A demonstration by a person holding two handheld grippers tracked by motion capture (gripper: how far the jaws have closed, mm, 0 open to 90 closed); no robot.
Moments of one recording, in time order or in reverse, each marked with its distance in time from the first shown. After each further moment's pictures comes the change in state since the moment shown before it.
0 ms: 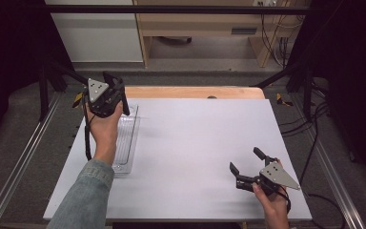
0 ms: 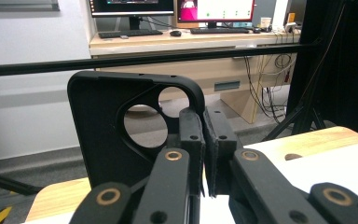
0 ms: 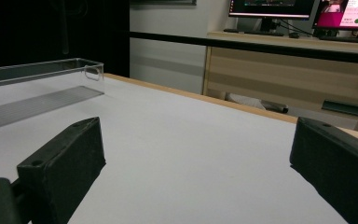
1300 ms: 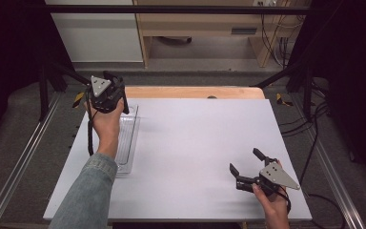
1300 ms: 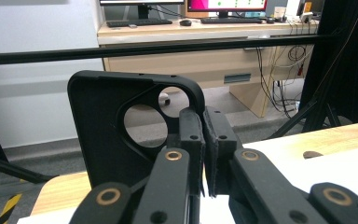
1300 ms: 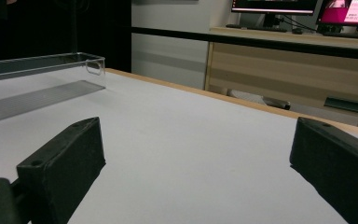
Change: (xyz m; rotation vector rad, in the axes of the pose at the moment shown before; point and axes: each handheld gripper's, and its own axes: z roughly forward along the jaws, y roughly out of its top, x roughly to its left) left arm 0.010 -0.008 0.023 0.037 0.036 -0.006; right arm -0.001 -0.004 0.001 0.017 0.008 -0.007
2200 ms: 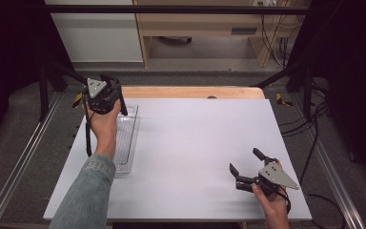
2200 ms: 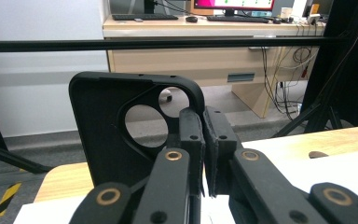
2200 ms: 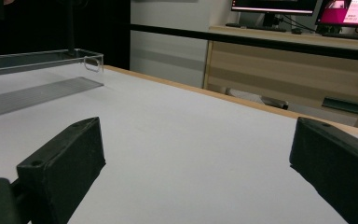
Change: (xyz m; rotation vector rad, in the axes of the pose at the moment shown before) left arm 0.011 -0.008 0.001 0.005 0.014 -0.038; right arm 0.000 -0.001 0.001 0.007 -0.003 -0.014
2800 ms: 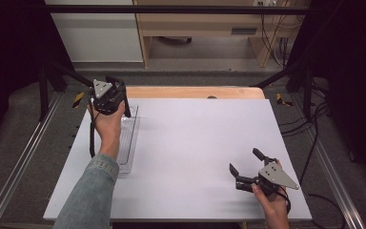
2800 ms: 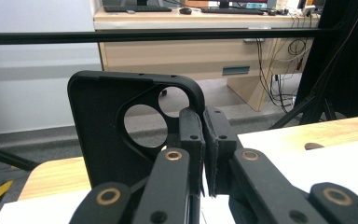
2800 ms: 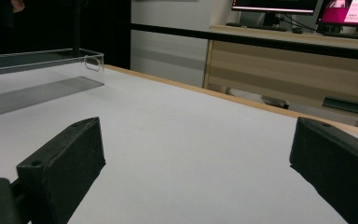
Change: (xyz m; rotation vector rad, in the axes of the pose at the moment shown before) left arm -0.007 -0.012 0.014 0.032 -0.027 0.006; right arm 0.000 0.000 0.000 0.003 0.002 0.000
